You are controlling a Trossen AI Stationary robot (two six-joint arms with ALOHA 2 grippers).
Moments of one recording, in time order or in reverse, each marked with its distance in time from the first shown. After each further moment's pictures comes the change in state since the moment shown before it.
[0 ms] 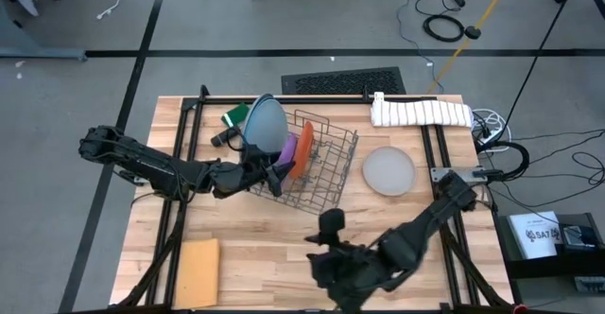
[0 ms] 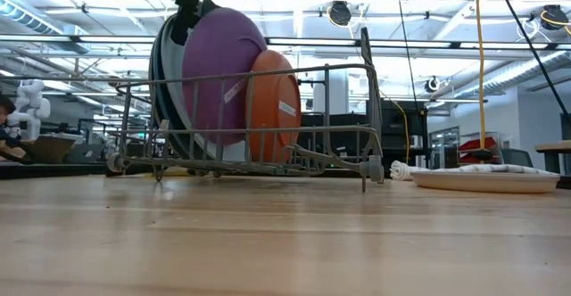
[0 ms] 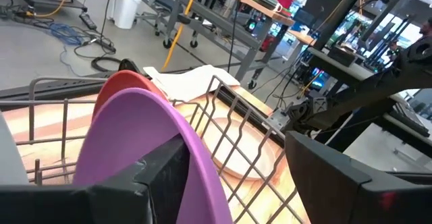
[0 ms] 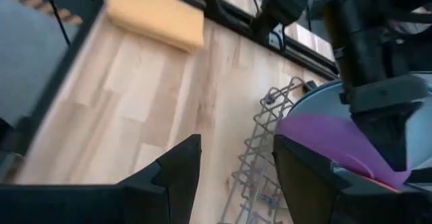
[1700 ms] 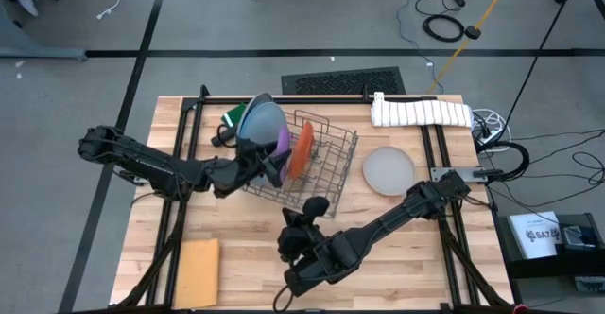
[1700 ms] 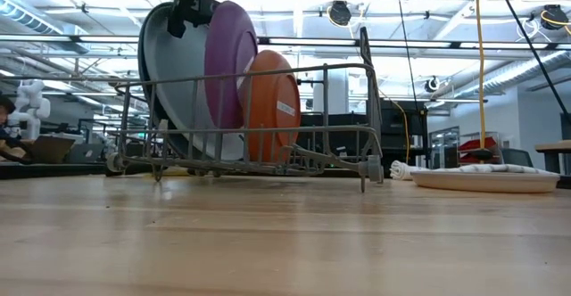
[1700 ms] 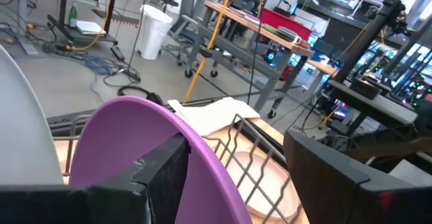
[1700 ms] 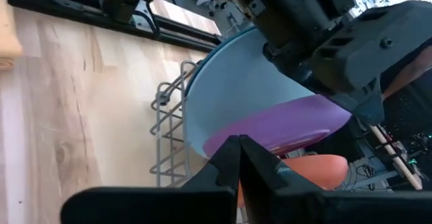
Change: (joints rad) left arm 0.015 -0.011 0.000 0.082 -0.132 0.086; right arm -0.124 0.220 -0.001 0.096 0.458 0.230
